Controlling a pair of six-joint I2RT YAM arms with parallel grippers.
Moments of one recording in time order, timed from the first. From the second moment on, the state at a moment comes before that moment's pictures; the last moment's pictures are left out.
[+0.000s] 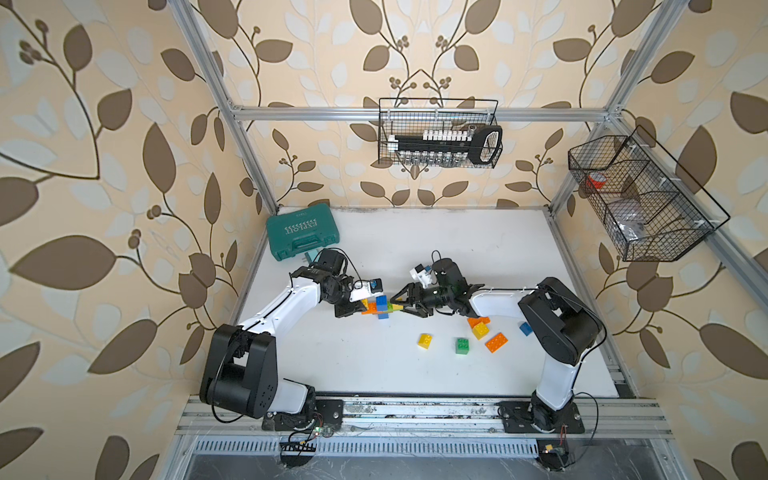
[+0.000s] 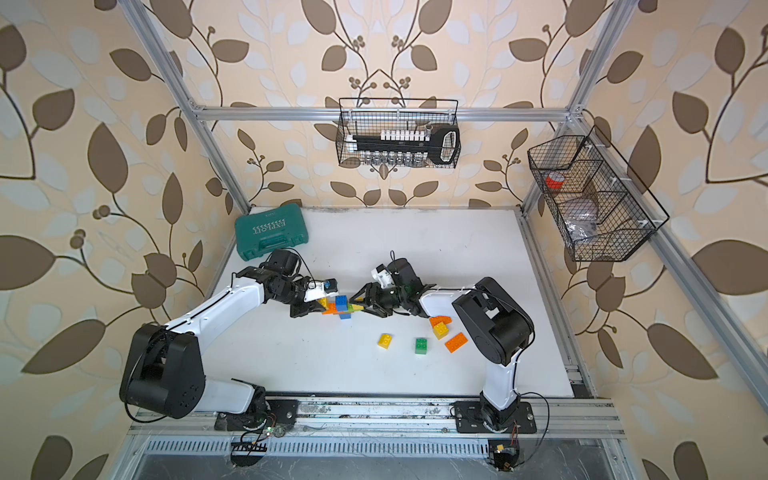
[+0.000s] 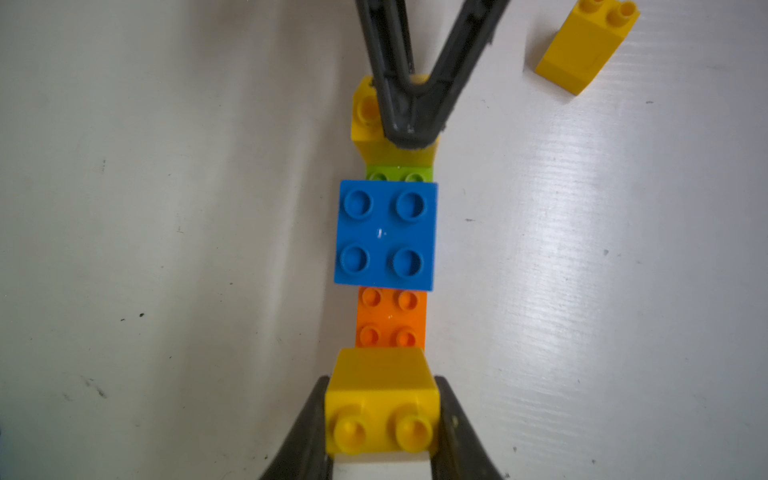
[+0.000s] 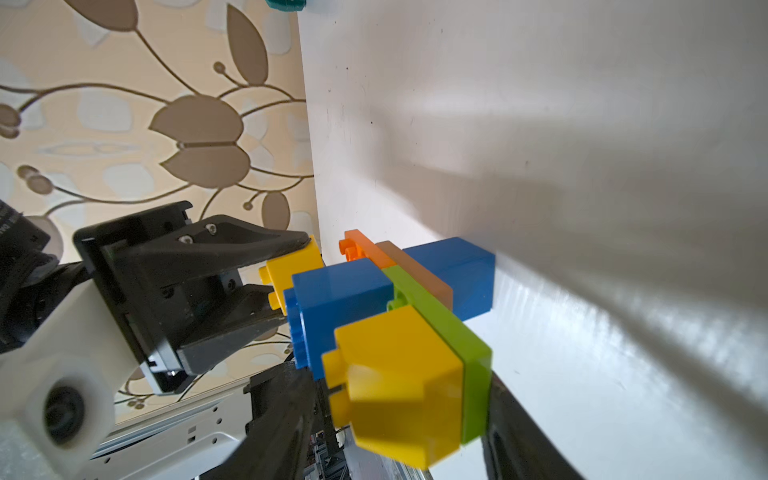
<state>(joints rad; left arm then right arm) -0.21 1.40 0.91 -0.71 0.45 1.12 0.63 1.87 0.93 0.29 -0.71 1.06</state>
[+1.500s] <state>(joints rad) -0.18 1.42 0.88 -0.72 0.47 1.20 0.61 1.92 0.97 0.30 -0.80 1.05</state>
